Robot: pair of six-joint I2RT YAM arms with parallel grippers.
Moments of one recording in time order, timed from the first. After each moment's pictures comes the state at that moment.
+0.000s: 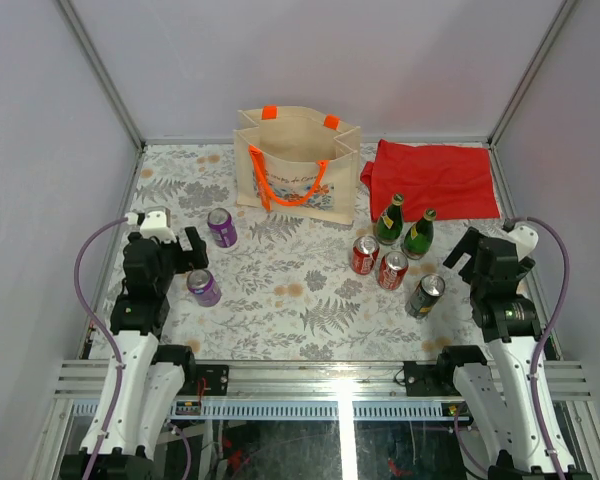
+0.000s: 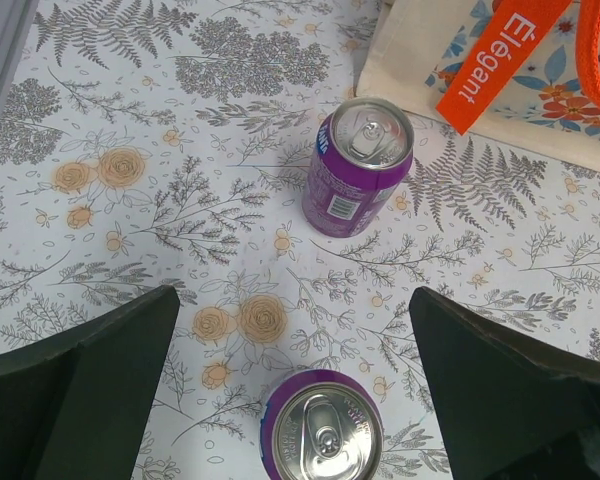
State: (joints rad) left arm 0.01 0.59 0.53 -0.30 0.02 -0.12; right arm 0.04 0.59 0.69 -0.70 0.40 0.43
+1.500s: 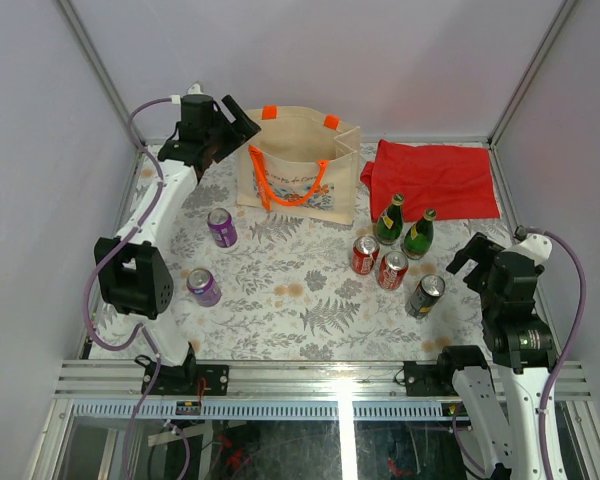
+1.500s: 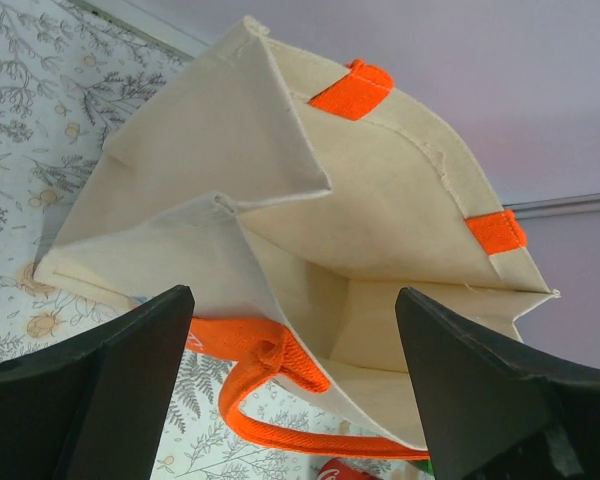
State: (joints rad) left arm -0.14 1.77 1.69 -0.37 0.09 -0.76; right arm 0.03 0.45 0.78 -0.80 0.31 0.42
